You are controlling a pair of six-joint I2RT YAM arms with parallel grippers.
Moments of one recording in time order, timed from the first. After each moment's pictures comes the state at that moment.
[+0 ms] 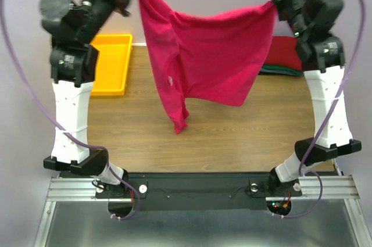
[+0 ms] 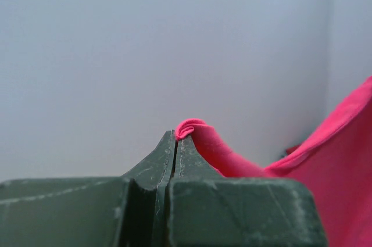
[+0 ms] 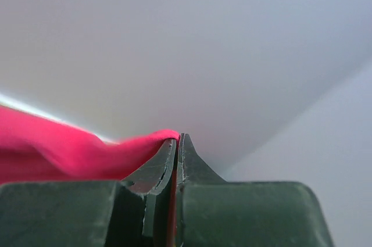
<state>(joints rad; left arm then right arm) -0.16 1.49 2.24 -0.29 0.40 0.04 0.18 1.61 2.31 -0.57 0.06 -0.51</state>
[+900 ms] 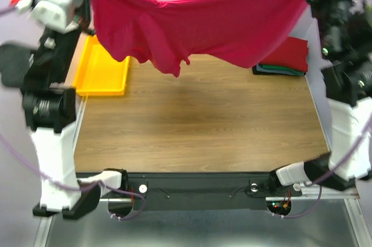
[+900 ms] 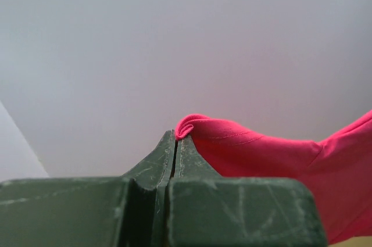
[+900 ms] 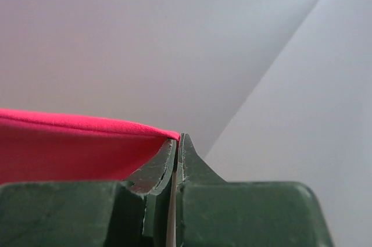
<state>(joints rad) -0.11 1.24 2.02 -0.20 0.28 0.20 0.34 1.46 2.33 -0.45 0.34 -0.70</state>
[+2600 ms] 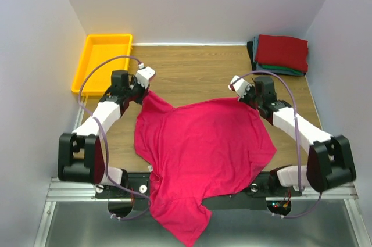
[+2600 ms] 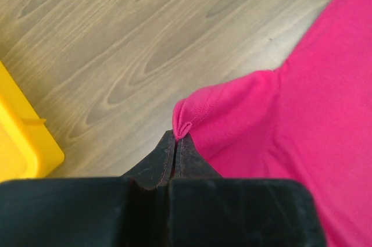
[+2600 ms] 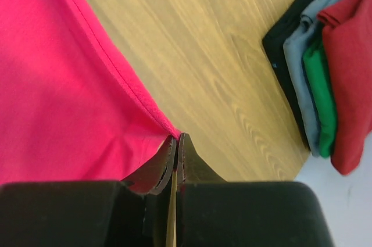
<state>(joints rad) -0.11 1.32 0.80 -0.10 0.40 0.43 0.28 1.26 0.78 -0.16 0.01 -0.80</state>
